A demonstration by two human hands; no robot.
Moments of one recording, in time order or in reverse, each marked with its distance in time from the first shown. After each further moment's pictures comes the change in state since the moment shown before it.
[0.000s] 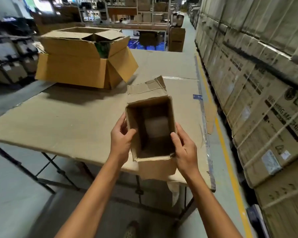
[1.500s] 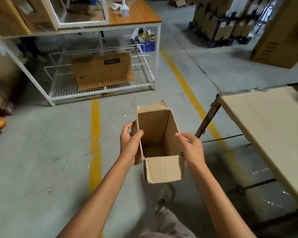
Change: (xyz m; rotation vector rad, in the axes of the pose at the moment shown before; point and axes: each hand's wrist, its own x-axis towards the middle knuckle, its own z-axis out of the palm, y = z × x) left_hand -0.132 -0.024 -0.770 0.065 1.242 -0.353; right_hand -0.213 -0.065 0.781 -0.102 -1.059 0.209
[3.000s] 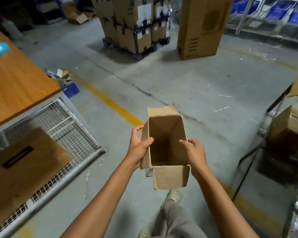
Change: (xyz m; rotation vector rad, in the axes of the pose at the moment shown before) left_hand 0.631 0.213 0.545 0.170 -0.787 -0.093; right_hand 0.737 -0.119 -0.104 0.295 0.588 0.357
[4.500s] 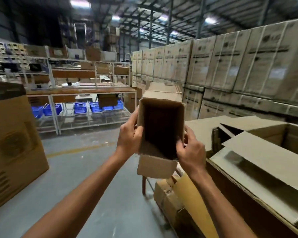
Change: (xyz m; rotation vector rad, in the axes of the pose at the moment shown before) left_hand 0.527 0.429 0.750 0.044 -1.057 1.199; right_hand 0.532 -0.438 -0.390 -0.520 1.436 -0.595
